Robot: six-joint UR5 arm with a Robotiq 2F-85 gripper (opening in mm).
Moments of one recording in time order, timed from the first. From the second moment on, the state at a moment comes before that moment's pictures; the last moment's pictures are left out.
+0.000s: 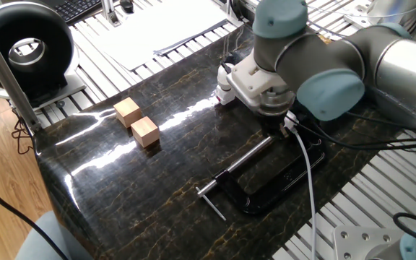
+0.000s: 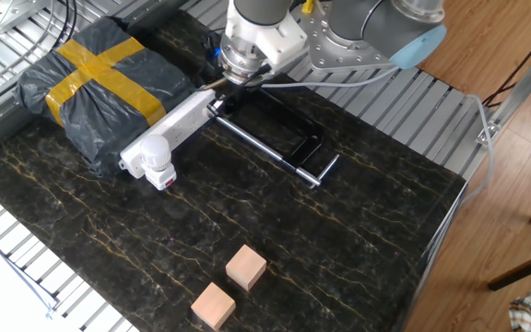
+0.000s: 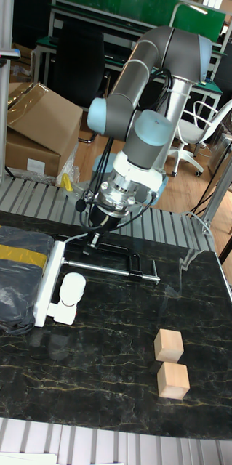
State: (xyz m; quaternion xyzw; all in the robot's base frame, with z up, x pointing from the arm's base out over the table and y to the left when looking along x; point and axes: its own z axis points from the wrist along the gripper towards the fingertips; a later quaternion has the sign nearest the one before) arm 0.405 -0.044 0.043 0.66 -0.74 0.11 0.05
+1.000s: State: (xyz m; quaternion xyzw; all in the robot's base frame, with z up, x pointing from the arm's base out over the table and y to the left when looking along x) arm 0.418 -0.082 0.032 0.67 -0.72 0.14 0.08
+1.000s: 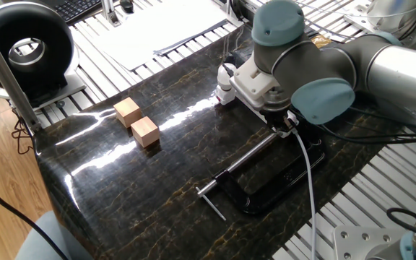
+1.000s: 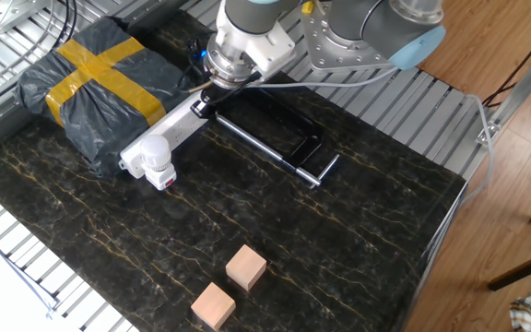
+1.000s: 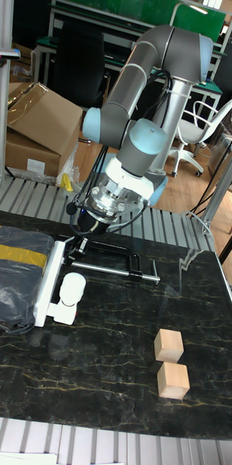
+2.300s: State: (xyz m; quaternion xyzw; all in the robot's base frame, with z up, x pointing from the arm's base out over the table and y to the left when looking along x) arm 0.410 -0.090 0.028 0.68 -0.72 0.14 0.10
